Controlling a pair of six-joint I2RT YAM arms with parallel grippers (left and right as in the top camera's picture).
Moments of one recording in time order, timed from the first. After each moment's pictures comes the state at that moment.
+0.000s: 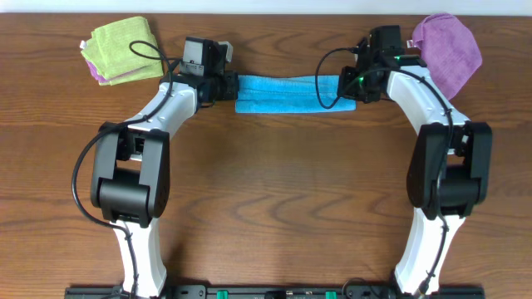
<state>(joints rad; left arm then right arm) -0.20 2.13 1.47 -0.28 0.35 -0.22 0.07 2.17 1.65 -0.64 -0.28 0.24</state>
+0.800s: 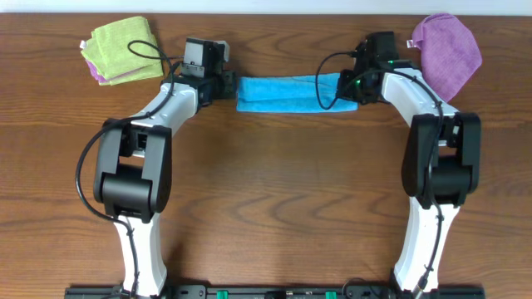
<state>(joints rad) -0.19 2.16 1.47 -0.23 0.27 -0.22 0.06 2.27 1.66 -0.55 -0.24 0.24</state>
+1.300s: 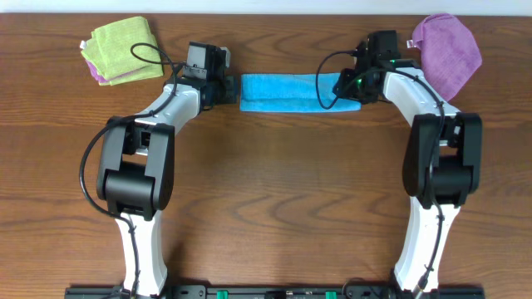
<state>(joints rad) -0.20 2.18 1.47 -0.25 0.26 -0.22 0.05 2.27 1.67 -0.56 -0.31 0.25</state>
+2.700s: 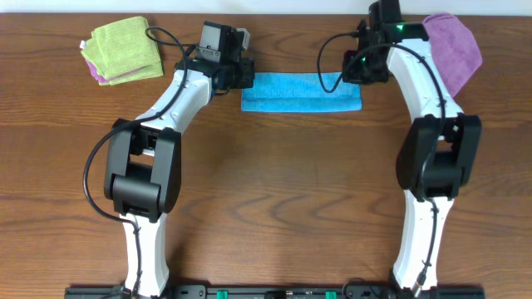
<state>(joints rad) -0.26 2.18 1.66 -0.38 0.35 -0.25 0.07 2.35 2.07 -1.01 -0.17 0.12</state>
